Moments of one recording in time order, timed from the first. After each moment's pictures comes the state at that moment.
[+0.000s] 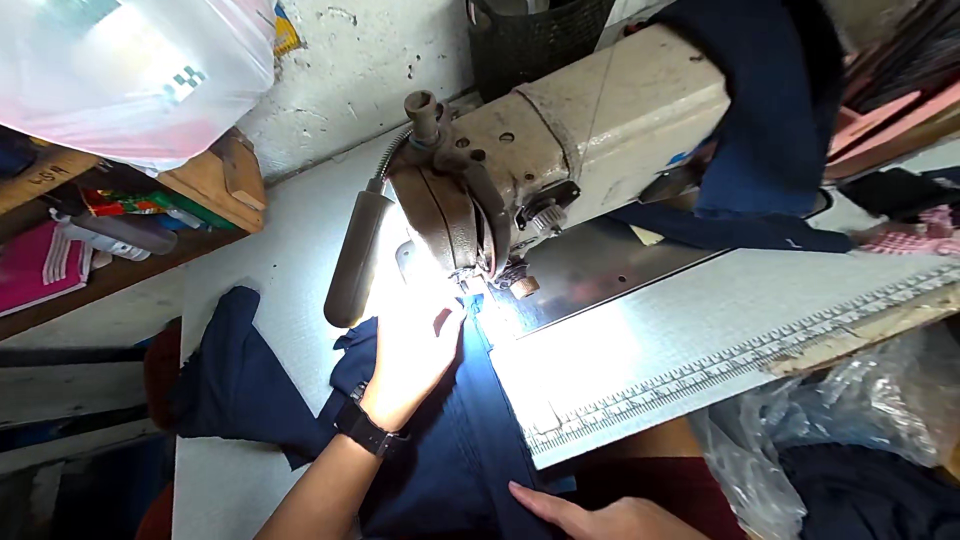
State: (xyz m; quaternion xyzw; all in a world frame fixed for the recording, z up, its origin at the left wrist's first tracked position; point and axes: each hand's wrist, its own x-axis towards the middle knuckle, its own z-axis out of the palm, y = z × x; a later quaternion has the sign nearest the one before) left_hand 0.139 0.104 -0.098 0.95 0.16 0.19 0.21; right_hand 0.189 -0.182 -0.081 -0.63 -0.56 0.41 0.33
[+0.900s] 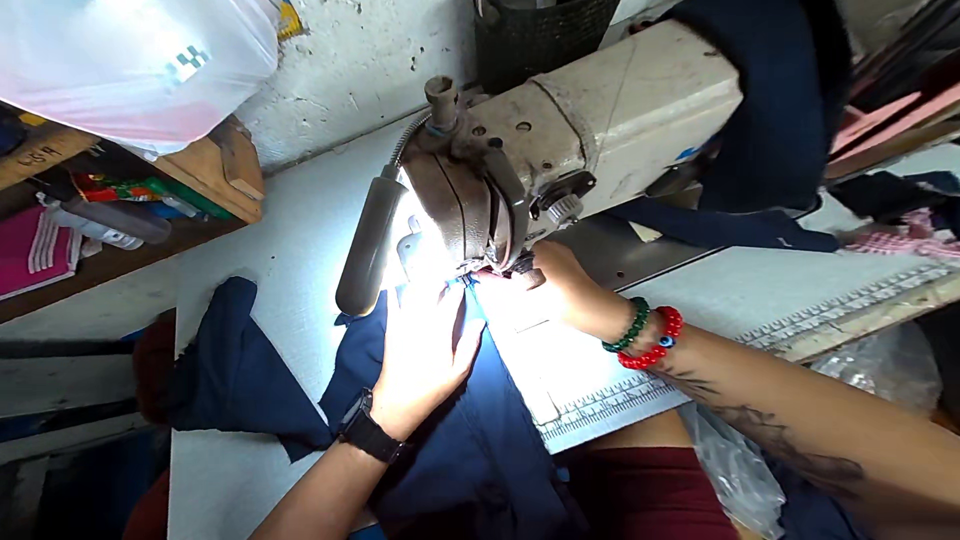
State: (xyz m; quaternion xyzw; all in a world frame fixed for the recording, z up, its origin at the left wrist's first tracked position) left_hand 0.130 0.092 -0.108 0.97 0.13 0.16 0.10; right_hand 0.312 -0.024 -0.099 -0.82 -0.50 0.06 0.27
